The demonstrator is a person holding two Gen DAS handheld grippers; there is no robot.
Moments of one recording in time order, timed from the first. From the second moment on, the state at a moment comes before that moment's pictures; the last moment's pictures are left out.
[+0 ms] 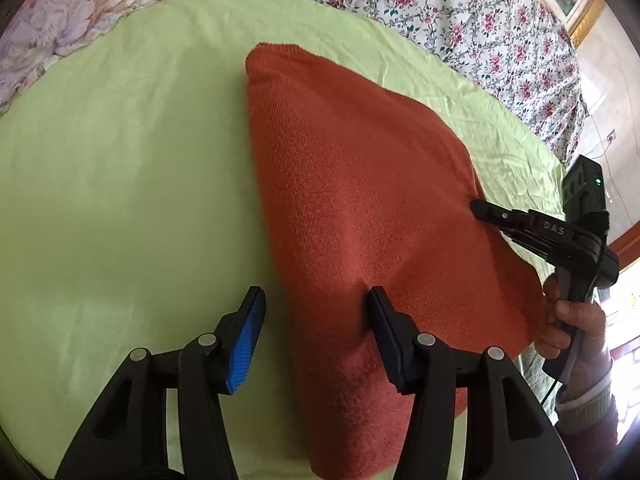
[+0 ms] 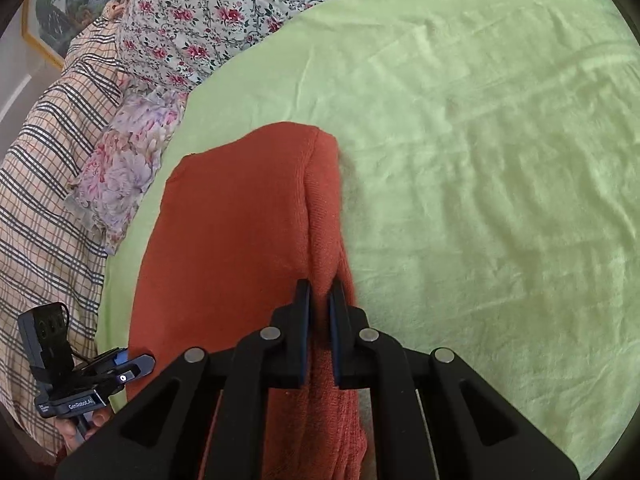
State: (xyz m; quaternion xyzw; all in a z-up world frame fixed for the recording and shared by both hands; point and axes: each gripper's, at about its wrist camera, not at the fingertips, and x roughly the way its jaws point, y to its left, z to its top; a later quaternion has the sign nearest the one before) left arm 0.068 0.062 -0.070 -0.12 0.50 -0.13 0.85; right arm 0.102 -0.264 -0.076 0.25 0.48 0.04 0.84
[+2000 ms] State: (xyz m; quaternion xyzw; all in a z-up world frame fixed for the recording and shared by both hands) left arm -0.019 0.055 -0.039 -0.08 0.41 -0.20 0.89; right arm 0.027 -0.242 -0.014 0.21 0.42 0.00 0.88
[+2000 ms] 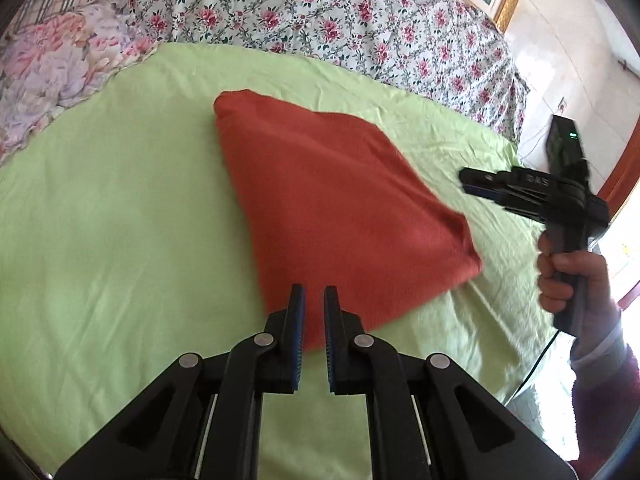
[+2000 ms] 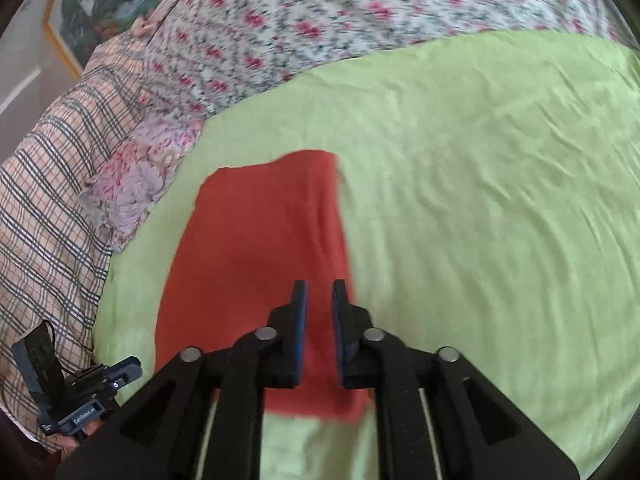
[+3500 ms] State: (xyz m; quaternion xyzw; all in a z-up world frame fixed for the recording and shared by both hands) left arm -0.017 0.029 -0.079 -0.08 0.45 -0.21 0.86; right arm 0.013 -0.235 -0.062 0.21 0.45 0.03 0.87
